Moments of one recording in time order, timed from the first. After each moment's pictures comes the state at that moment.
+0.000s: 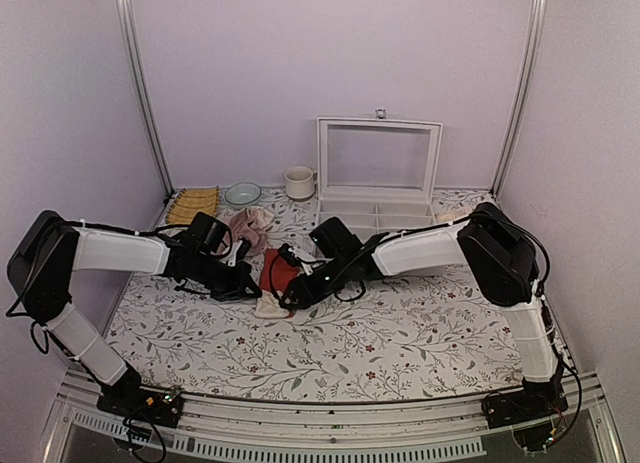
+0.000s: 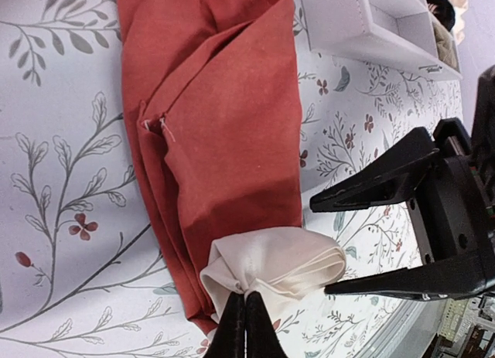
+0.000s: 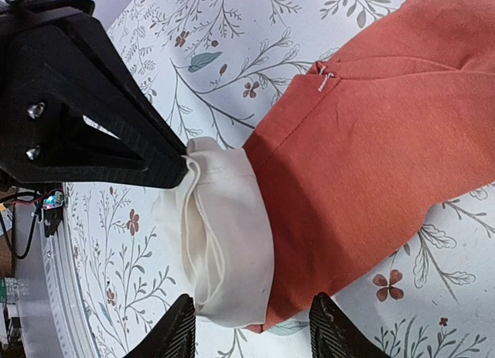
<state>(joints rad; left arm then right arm) -0.51 1.58 0.79 -0.20 0.41 -0.53 0.92 2.26 1.57 -0.12 -0.50 0.28</state>
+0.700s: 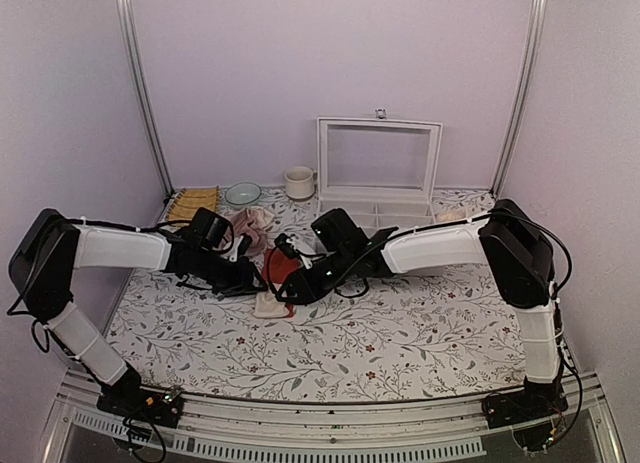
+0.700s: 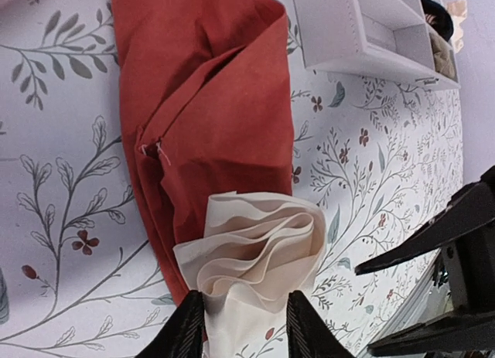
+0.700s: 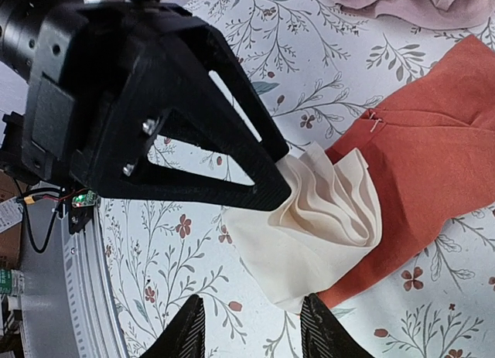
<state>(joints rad) -0.51 1.59 0.82 -0.21 0.40 -0.54 0.95 2.14 1.51 -0.09 -0.49 0.27</state>
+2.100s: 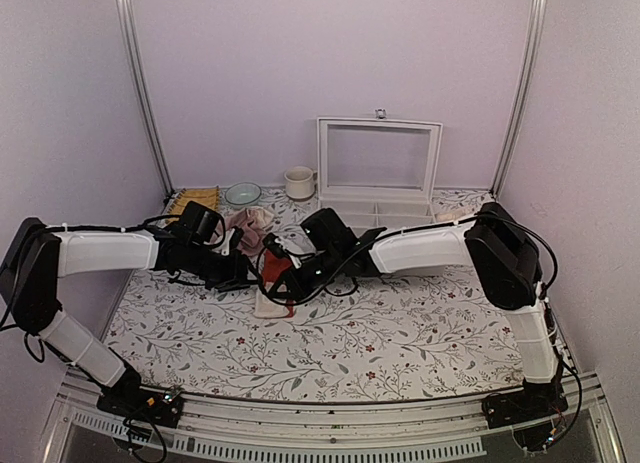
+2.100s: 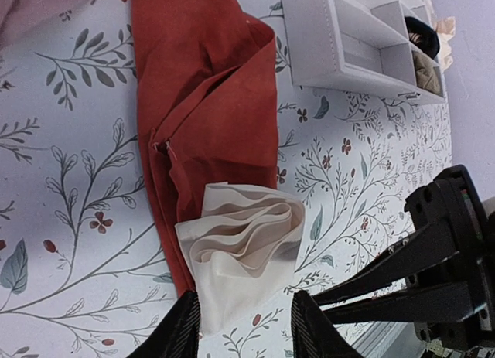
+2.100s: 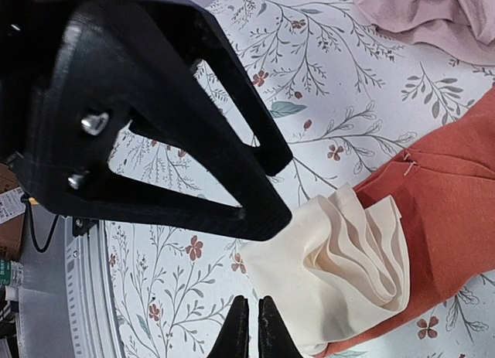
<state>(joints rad) -0.49 1.50 0.82 -0.27 0.38 -0.57 0.96 2.22 1.62 -0.09 -0.54 0.23</state>
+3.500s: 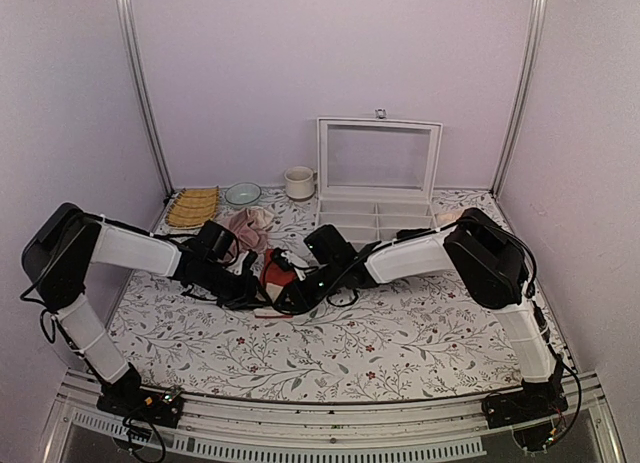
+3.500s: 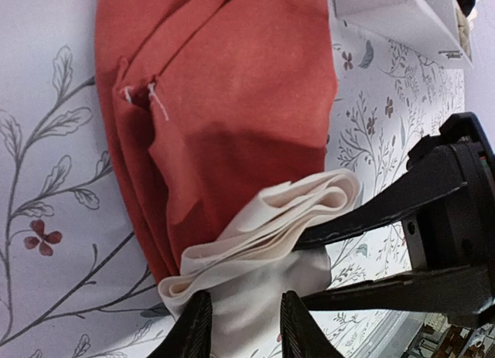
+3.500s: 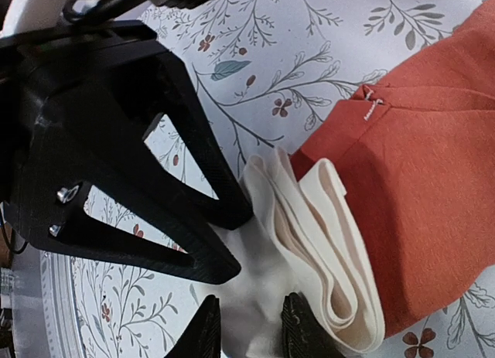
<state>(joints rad) -0.52 1.68 0.78 -0.15 0.47 -0.56 0.94 2.32 1.59 -0.02 -0.53 0.27</state>
